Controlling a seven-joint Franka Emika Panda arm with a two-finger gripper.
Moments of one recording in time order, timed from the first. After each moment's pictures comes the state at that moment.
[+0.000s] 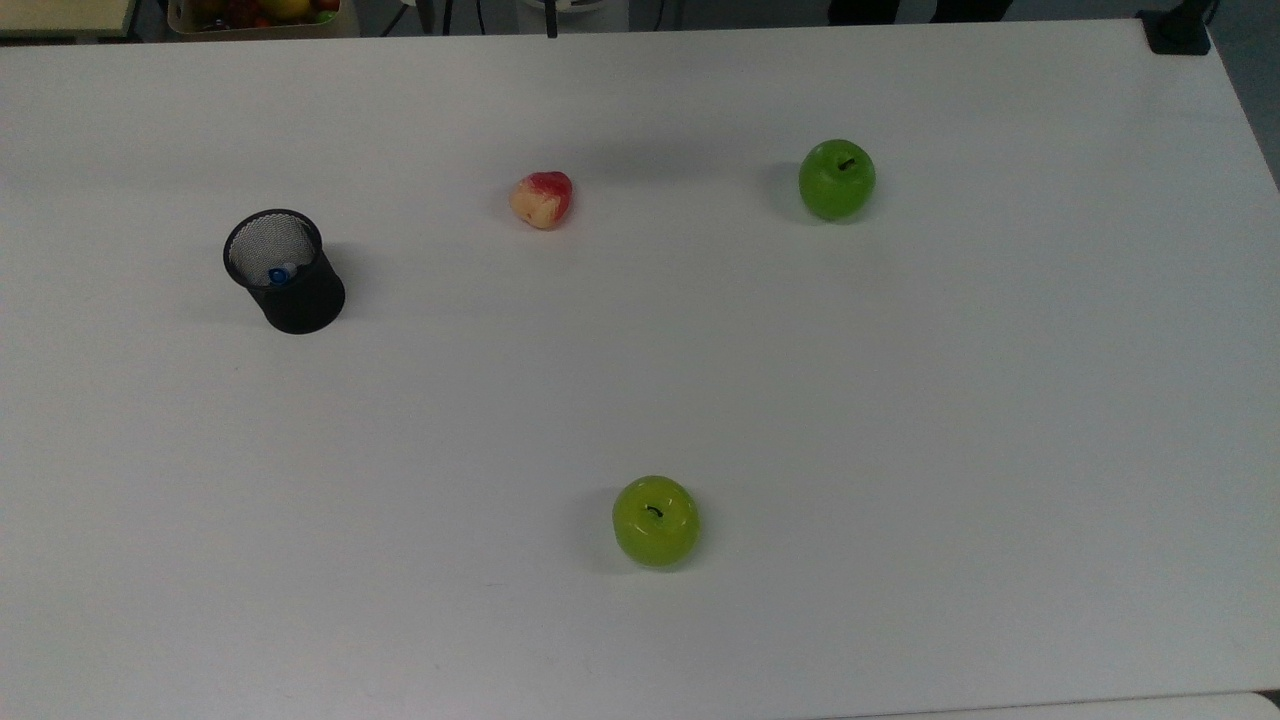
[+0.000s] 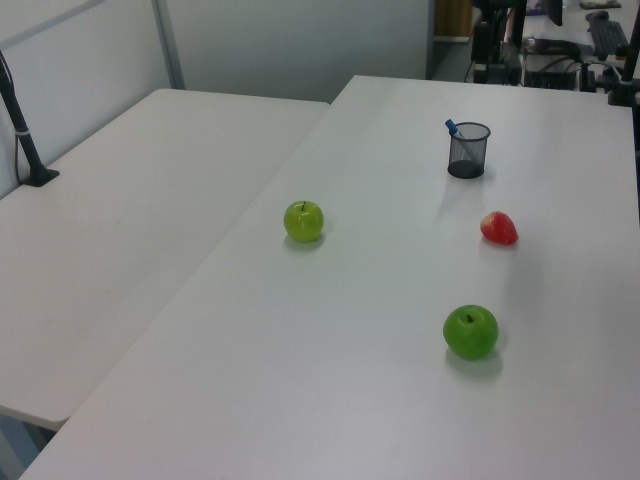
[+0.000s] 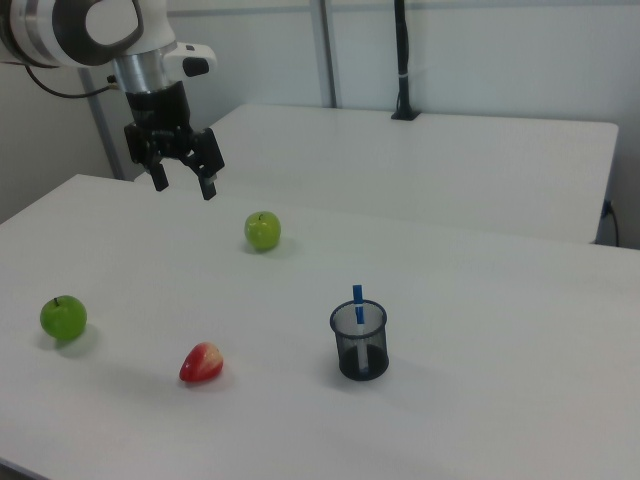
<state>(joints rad) 0.16 0.03 -0.11 -1.57 -0.02 1.62 -0.01</state>
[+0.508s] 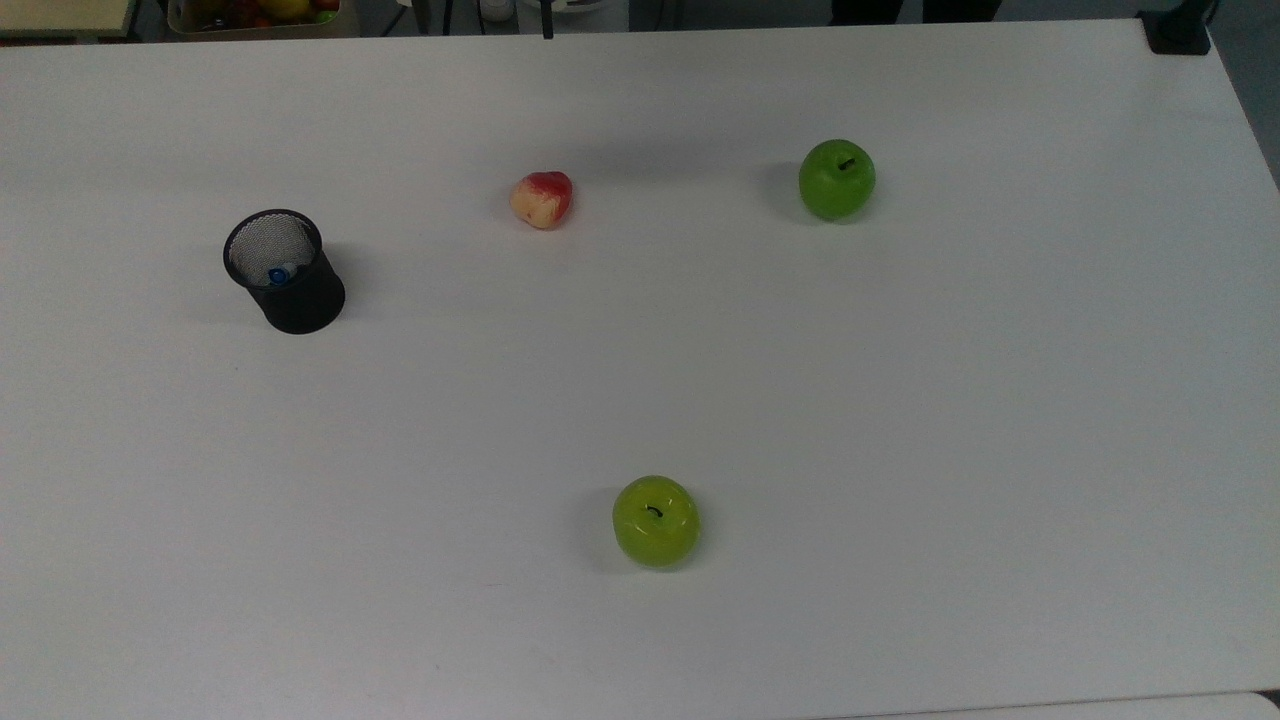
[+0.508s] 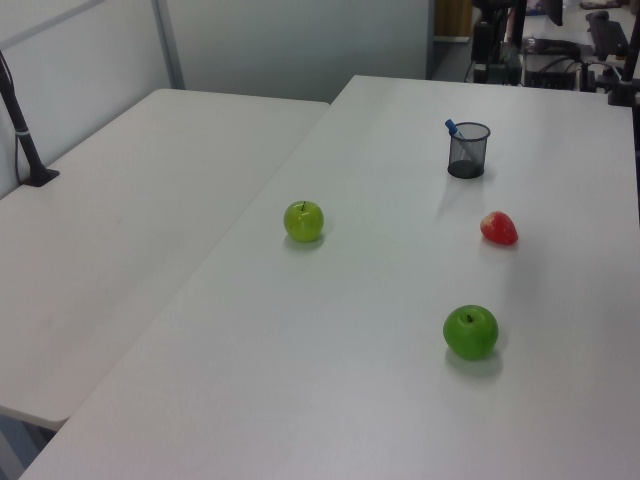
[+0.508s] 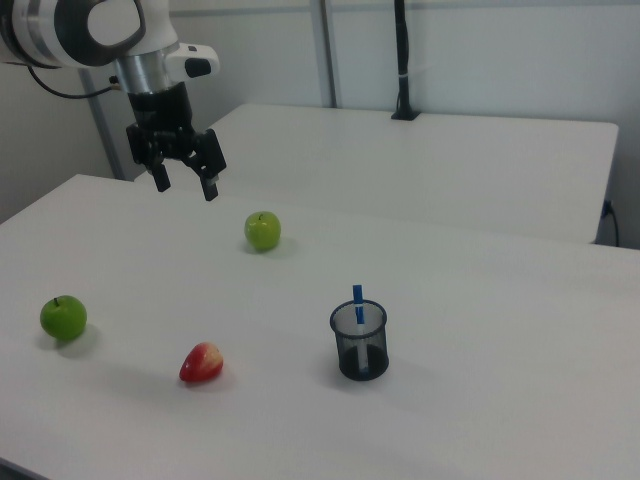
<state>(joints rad) 0.15 0.03 -0.11 -1.57 -0.02 1.62 -0.01</state>
